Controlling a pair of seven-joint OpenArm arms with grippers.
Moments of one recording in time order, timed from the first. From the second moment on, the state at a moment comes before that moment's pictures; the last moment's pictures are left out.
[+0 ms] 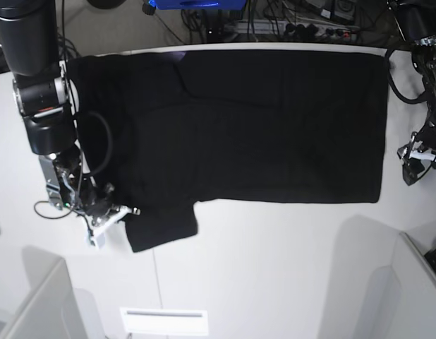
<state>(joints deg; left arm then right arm) 9.2 -30.5 -28.8 80.5 -41.3 -7.1 30.8 35.6 18.5 -23.3 32.0 46.5 15.1 -32.7</state>
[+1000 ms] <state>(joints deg) -22.8 -31.6 4.7 43.3 -41.3 -7.0 28.2 35.6 18.5 -23.0 32.0 46.7 15.4 -33.7</state>
